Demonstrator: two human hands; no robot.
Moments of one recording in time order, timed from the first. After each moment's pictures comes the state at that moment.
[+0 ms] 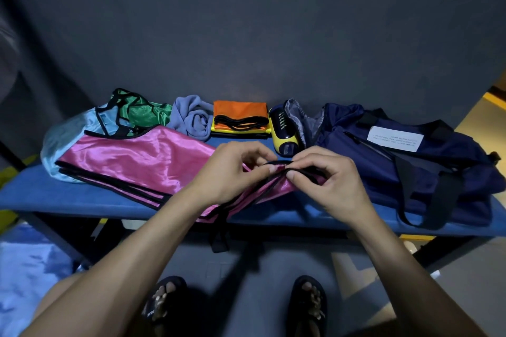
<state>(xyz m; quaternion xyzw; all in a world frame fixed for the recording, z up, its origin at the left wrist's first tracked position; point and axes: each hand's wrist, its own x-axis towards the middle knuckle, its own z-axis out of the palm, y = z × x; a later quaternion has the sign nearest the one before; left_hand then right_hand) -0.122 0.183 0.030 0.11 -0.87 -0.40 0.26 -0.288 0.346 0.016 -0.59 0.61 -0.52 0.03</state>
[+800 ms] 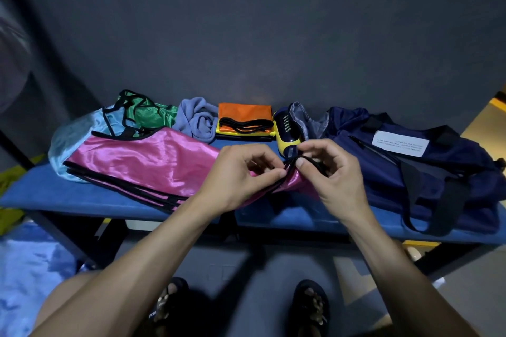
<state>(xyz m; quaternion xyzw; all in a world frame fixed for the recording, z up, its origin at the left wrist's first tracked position) -0.120 0.194 0.028 0.08 -0.84 -0.43 0.33 -0.272 0.335 0.023 -0.47 0.61 -0.63 0.07</state>
